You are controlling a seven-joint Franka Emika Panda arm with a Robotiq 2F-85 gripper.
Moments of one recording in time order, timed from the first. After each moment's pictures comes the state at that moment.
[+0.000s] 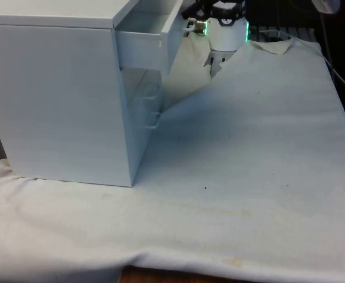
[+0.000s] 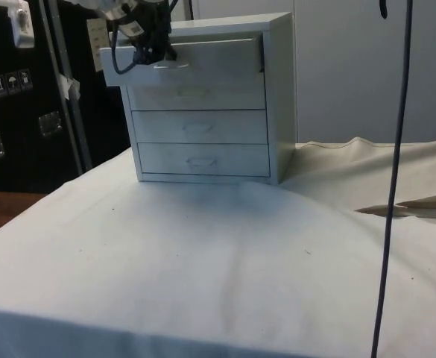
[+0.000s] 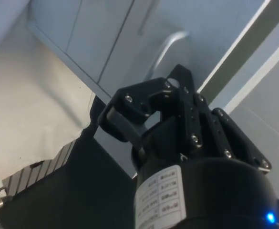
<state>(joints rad) 0.83 0.39 -0.70 -1.76 -0.66 1.79 0.55</state>
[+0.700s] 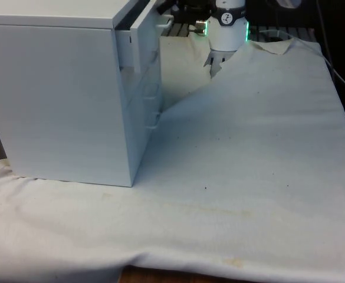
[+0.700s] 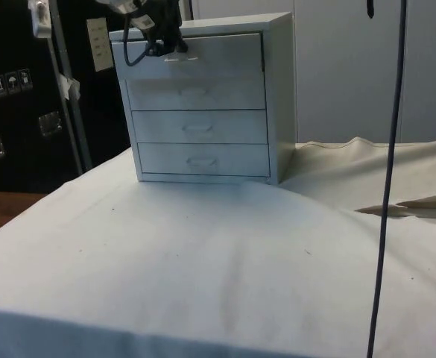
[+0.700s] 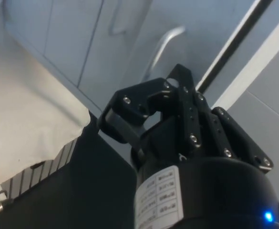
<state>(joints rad) 0.81 0.39 -0.77 -1.77 -0.66 1.81 0.52</state>
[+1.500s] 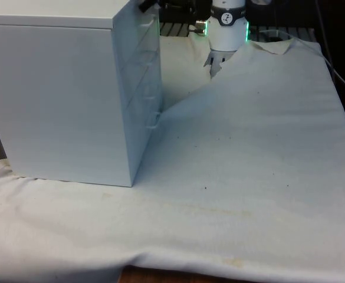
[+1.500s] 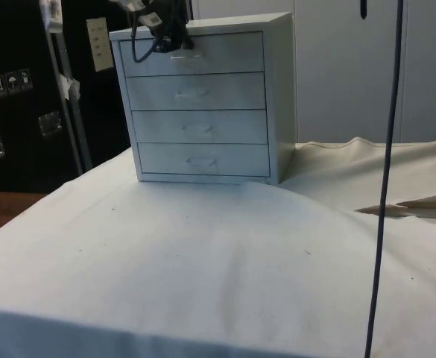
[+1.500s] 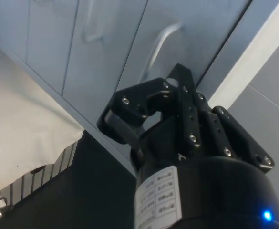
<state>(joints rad) 0.80 0.40 -0.82 -1.78 -0.66 1.85 0.50</state>
